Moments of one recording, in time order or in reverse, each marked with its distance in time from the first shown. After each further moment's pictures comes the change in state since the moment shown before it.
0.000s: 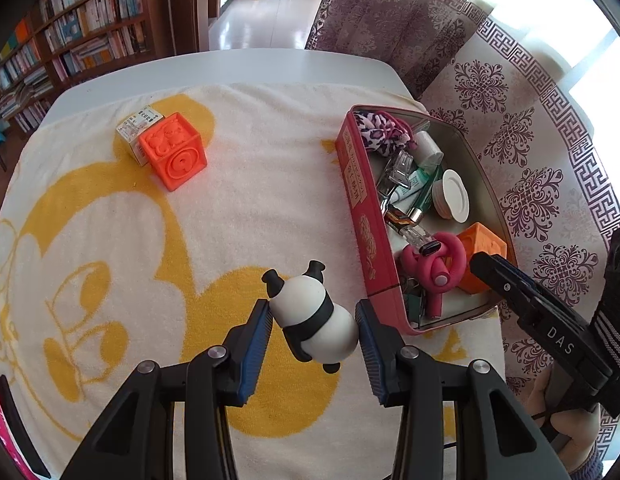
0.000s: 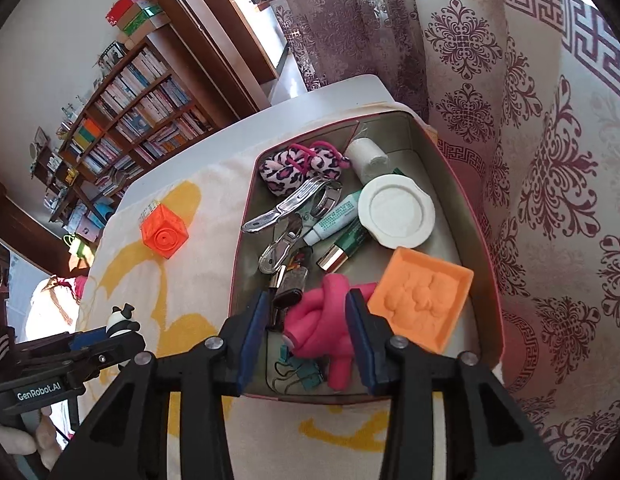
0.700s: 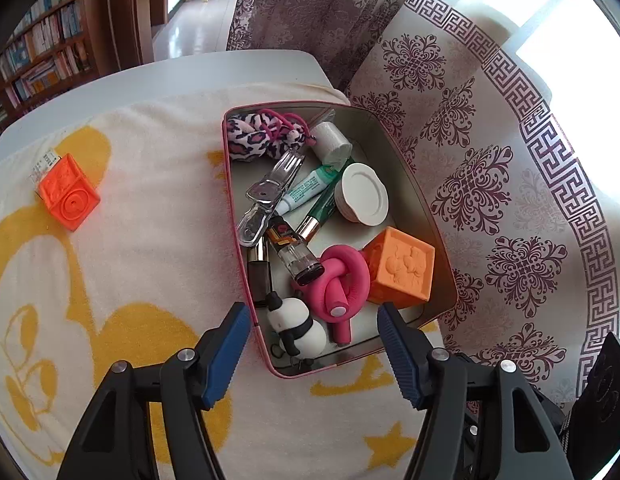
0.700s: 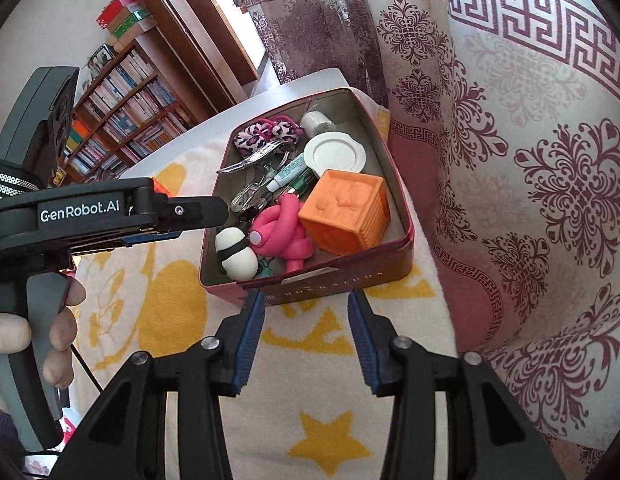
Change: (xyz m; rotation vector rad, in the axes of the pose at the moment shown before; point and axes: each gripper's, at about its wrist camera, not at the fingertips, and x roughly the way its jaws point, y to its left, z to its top) left arm 0.029 -0.078 0.020 0.079 0.026 -0.103; right arm -0.049 -0.022 -0.052 0.022 -0.004 -0.054
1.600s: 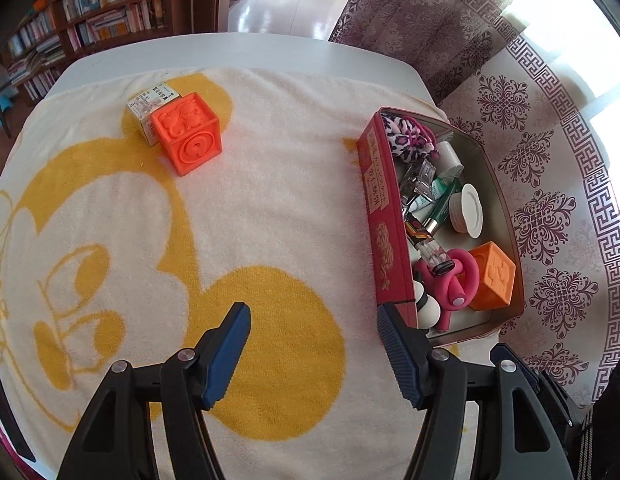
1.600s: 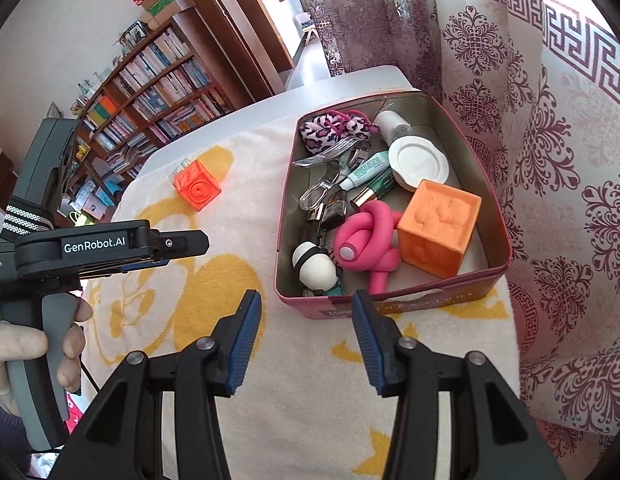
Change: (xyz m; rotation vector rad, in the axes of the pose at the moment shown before) left arm -0.030 0.103 -0.023 -0.197 0.000 0.099; right arm 0.023 0.067 0.008 -0.100 0.034 0.076
